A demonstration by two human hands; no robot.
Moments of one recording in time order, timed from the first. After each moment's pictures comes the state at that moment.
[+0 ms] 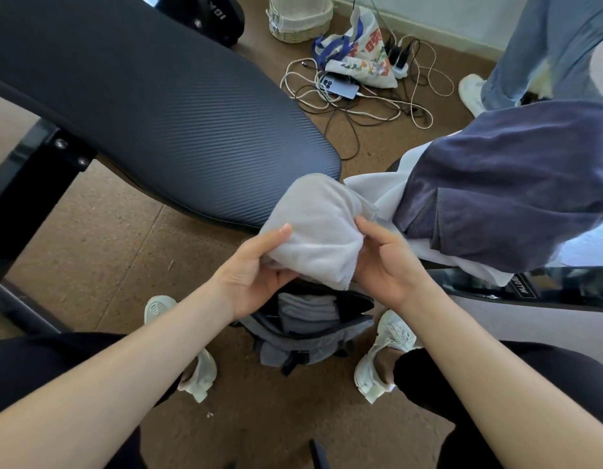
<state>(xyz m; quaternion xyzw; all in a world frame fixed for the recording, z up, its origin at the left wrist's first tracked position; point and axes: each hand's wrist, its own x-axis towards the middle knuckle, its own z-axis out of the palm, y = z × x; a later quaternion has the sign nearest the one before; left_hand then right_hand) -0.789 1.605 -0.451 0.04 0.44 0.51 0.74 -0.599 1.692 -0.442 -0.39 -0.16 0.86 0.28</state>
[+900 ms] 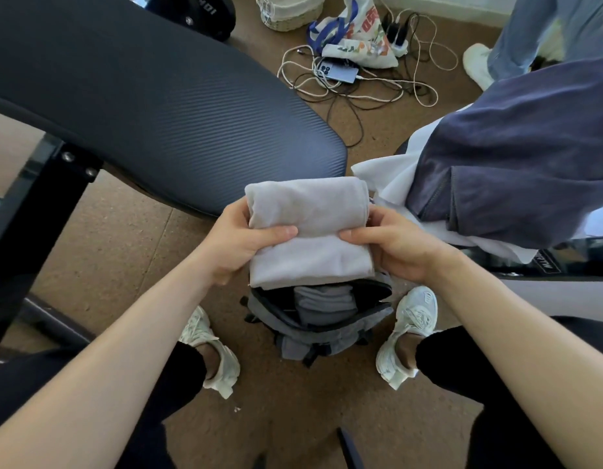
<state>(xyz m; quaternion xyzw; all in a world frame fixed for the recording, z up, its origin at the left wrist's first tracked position) -0.836 1.620 -0.444 0.35 0.58 0.46 0.57 -0.598 1.704 -0.453 -0.39 -0.39 0.82 0.17</state>
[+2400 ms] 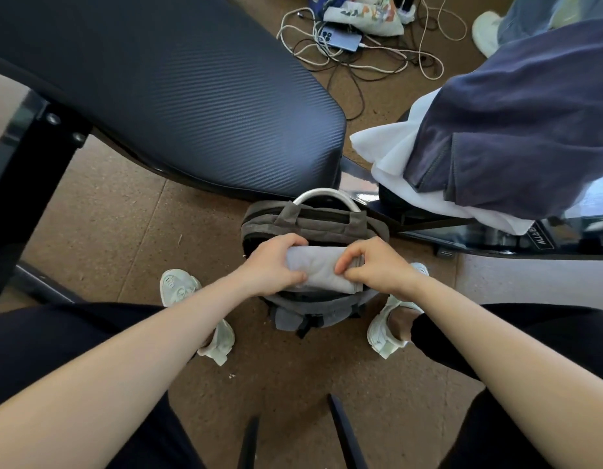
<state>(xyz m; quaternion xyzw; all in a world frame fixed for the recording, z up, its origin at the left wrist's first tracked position) -0.792 1.586 -0.532 0.58 0.67 0.10 0.46 -0.564 1.654 -0.523 -0.50 -0.70 0.52 -0.02</state>
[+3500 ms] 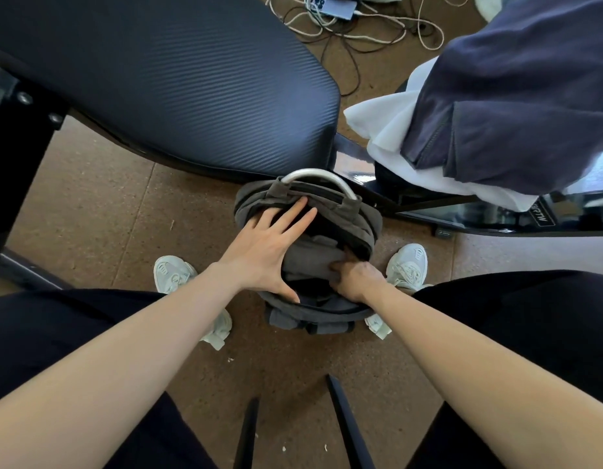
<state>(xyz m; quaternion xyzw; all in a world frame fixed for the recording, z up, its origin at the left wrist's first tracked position) -0.795 1.579 -0.545 0.80 0.57 -0.05 0.20 -0.562 1.622 -0.628 -0.50 -0.73 0.34 -0.32</state>
